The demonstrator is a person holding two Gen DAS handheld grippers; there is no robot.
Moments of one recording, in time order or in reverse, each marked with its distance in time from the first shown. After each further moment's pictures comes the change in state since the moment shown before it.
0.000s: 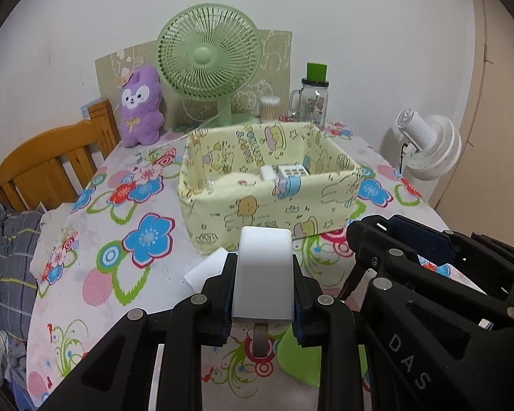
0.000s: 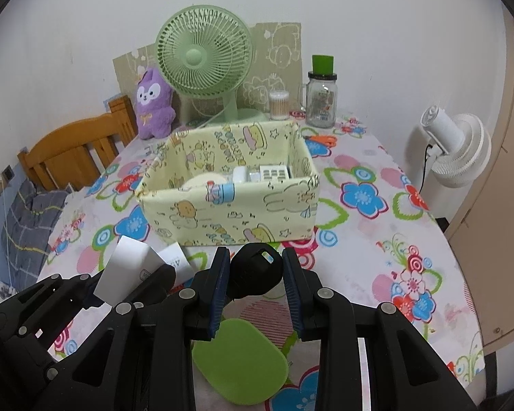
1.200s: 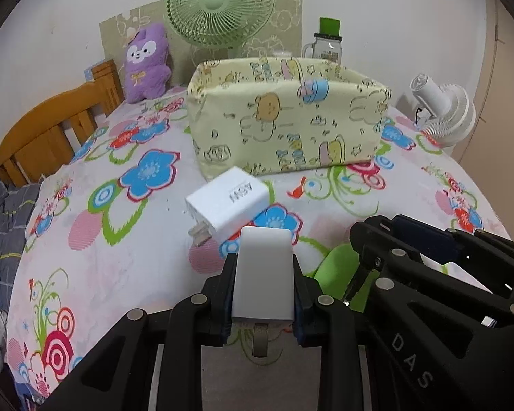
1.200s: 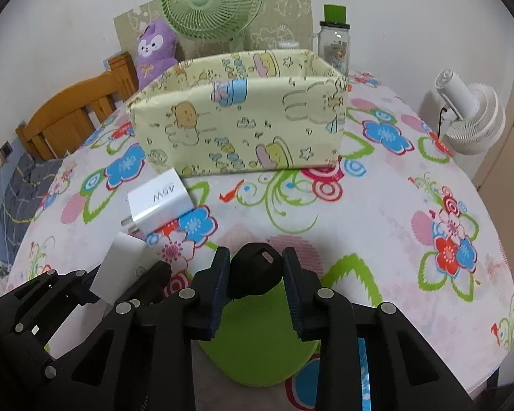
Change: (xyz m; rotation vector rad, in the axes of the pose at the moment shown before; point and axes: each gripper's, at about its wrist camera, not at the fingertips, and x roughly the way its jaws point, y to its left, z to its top) left arm 0.036 0.011 -0.061 -0.007 0.111 0.032; right arm 0.047 0.009 -0.058 -0.006 0.129 0.022
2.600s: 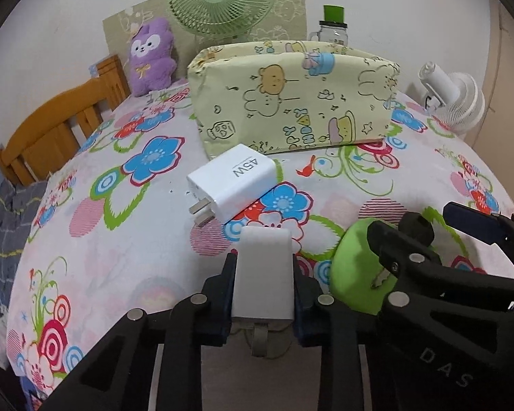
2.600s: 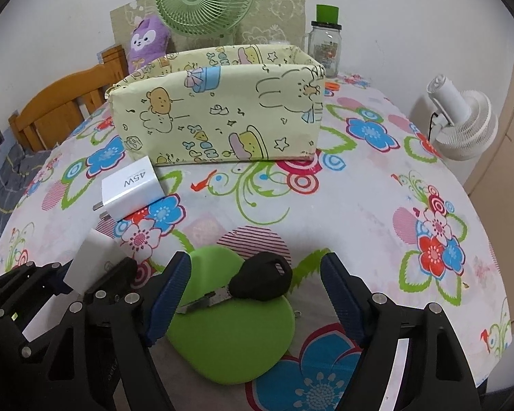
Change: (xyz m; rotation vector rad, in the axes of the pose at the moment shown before) left arm 0.014 -0.003 -0.015 0.025 0.025 0.058; right arm 0.011 -0.018 -0.015 -0.027 0.002 -0.046
